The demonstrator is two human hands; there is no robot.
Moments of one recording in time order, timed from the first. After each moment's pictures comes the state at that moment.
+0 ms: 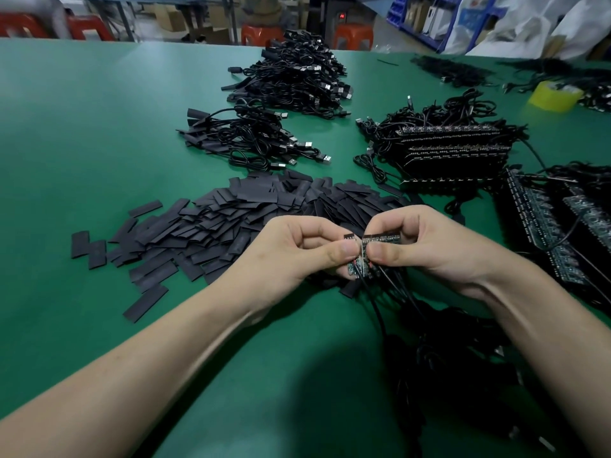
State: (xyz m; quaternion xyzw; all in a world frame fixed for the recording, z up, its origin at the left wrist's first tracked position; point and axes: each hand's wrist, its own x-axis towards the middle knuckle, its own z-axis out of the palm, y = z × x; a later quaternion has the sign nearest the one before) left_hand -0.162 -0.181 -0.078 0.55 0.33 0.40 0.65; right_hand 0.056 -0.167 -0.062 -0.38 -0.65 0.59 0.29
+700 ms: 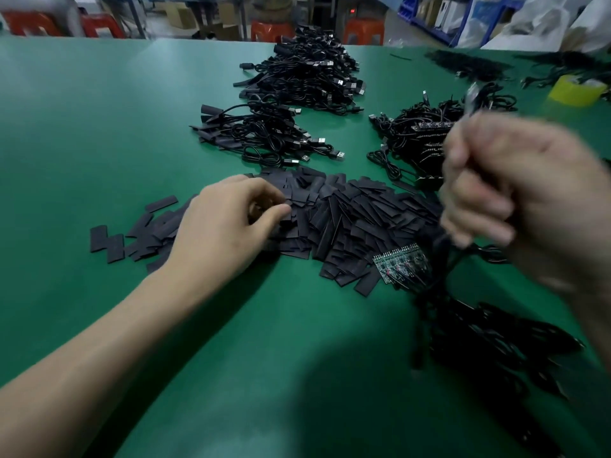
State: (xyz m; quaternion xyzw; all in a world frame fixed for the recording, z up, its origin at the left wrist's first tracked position) left_hand -0.226 -0.155 -0.069 0.74 0.58 0.33 0.07; right_hand 0.048 -0.193 0.001 -0.31 -0.65 0.52 0.47
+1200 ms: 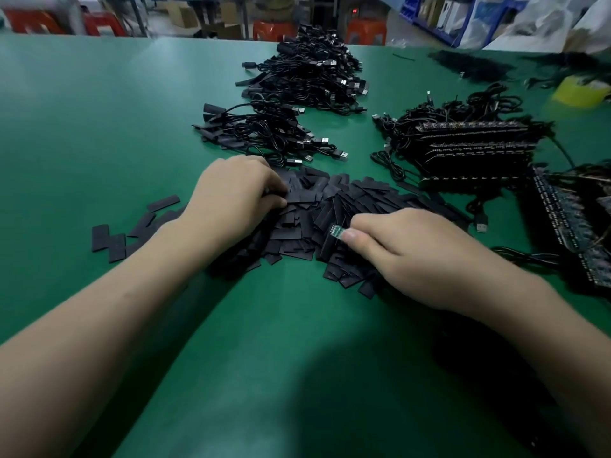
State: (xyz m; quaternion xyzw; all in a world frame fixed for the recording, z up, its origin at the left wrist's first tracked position) left_hand -0.230 -0.102 -0.063 0.82 0.55 0.18 -0.04; right_hand 0.004 -0.184 -0.037 -0.53 -0.84 0.09 0.07
